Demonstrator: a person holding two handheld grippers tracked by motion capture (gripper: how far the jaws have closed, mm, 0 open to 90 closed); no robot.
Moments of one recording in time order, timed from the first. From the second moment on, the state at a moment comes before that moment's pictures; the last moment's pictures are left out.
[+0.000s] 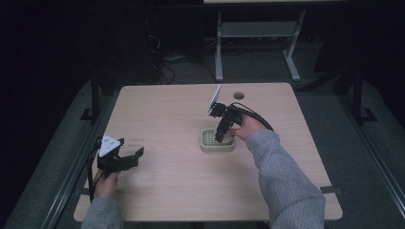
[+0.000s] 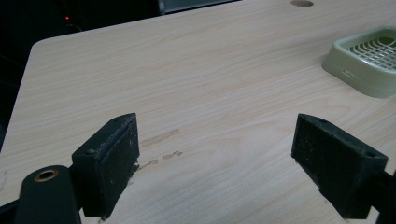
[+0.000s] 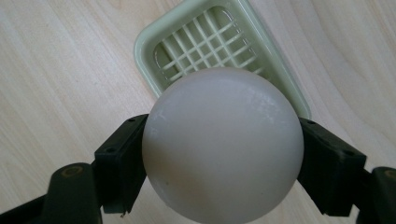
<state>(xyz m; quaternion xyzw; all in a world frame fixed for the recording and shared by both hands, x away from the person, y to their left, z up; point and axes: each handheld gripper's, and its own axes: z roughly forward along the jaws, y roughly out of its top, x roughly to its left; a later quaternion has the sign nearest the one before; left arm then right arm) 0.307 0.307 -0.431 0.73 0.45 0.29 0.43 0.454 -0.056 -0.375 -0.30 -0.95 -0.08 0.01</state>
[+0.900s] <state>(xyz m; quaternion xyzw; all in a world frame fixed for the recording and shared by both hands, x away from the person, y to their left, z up) 0.308 0.306 -0.431 0.73 0.45 0.29 0.43 0.467 -0.040 -0.396 -0.31 -0.95 -0.08 0.00</state>
